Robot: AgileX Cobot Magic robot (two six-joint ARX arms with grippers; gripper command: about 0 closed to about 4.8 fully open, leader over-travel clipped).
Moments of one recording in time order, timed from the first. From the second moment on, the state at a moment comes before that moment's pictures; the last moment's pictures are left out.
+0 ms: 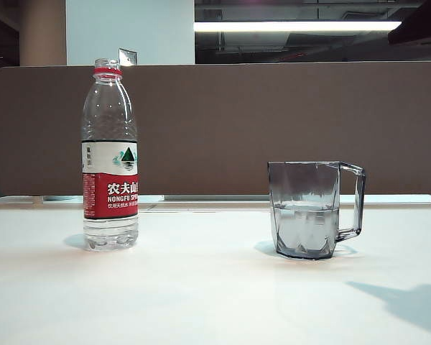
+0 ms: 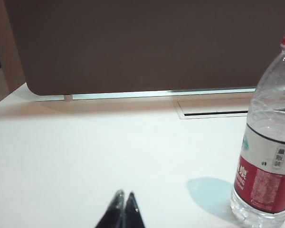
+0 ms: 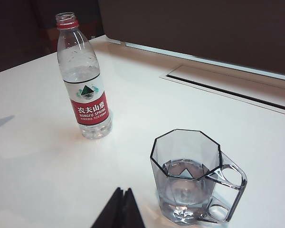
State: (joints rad) left arm 0.01 0.00 0.00 0.04 0.09 0.04; right arm 0.61 0.30 0.29 -0.12 -0.05 0.03
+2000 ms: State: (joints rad) left arm 0.01 0.00 0.00 0.04 0.09 0.00; right arm 0.00 0.00 0.01 0.11 0.07 0.03
